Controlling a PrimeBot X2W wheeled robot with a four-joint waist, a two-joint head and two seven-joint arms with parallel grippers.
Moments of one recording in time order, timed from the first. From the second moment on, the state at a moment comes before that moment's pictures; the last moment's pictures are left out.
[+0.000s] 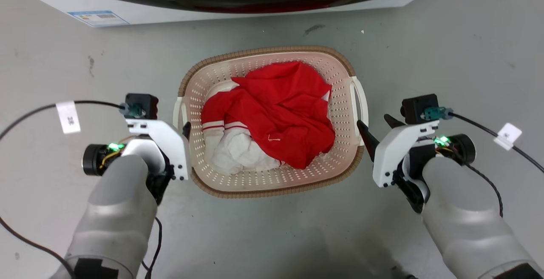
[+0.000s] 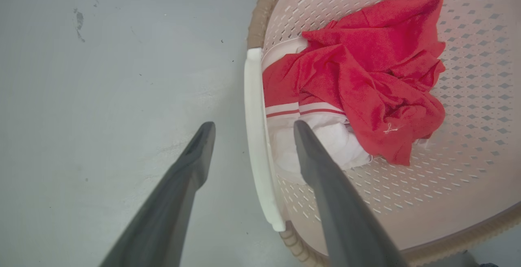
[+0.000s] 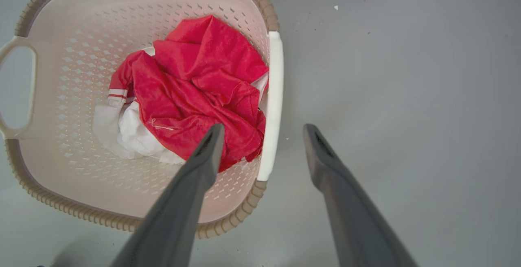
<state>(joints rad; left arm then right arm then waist) -0.83 0.16 -0.20 1.15 -0.28 -0.12 0.03 -0.75 -0.09 0.37 1.02 0.37 0.13 -0.04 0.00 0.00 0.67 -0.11</state>
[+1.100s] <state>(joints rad) -0.99 0.24 -0.29 1.23 -0.36 -0.13 0.19 -0.98 -0.05 0.69 1.18 0.68 0.13 0.04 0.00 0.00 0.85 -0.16</state>
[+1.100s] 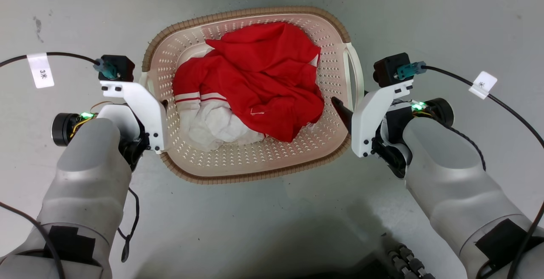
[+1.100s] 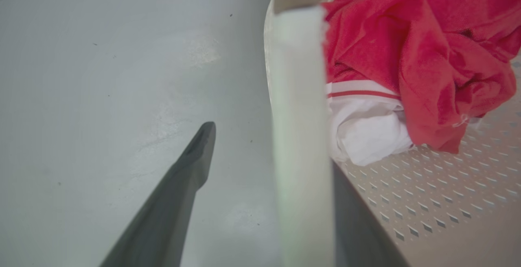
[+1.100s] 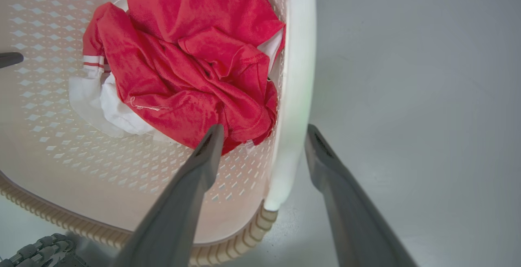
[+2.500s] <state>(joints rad) -0.88 0.12 -0.38 1.27 -0.58 -0.12 0.44 -0.91 -0.10 0.88 1.26 0.87 0.13 0.34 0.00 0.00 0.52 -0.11</state>
